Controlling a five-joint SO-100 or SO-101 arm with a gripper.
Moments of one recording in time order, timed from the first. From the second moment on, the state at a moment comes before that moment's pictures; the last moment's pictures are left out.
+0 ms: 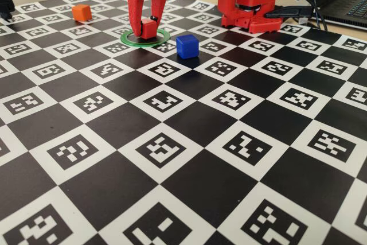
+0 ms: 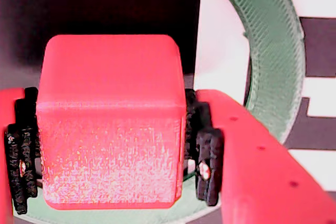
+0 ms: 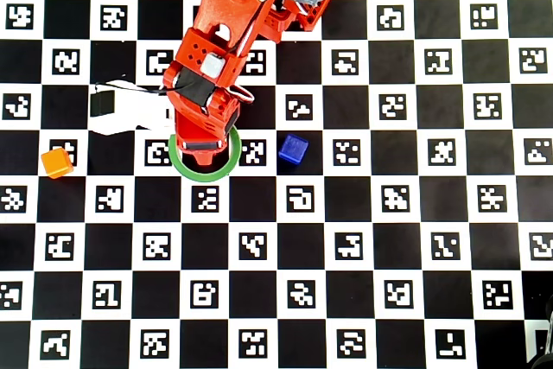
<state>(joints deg) 32.3 96.0 126.4 53.9 -34.3</state>
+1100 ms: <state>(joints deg) 33.9 102.7 125.4 61.3 -30.9</state>
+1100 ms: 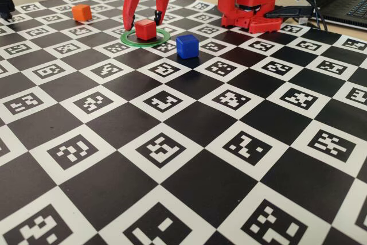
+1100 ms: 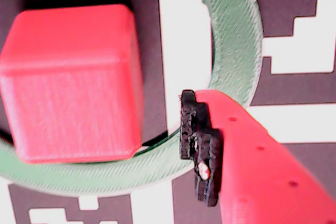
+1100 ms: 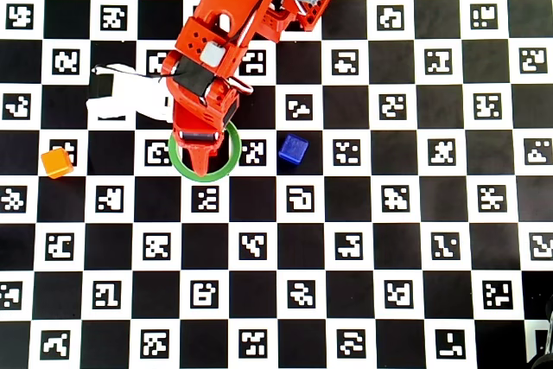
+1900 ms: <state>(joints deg) 22.8 112.8 105.4 89.5 -7.3</state>
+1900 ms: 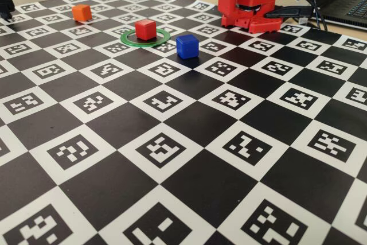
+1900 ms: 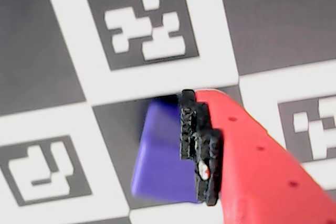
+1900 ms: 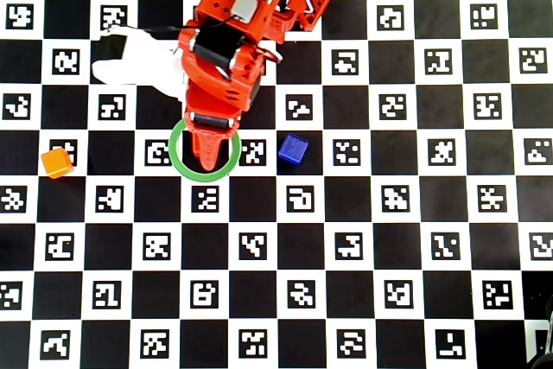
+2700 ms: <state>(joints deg) 4.4 114.8 99.7 94.0 15.9</state>
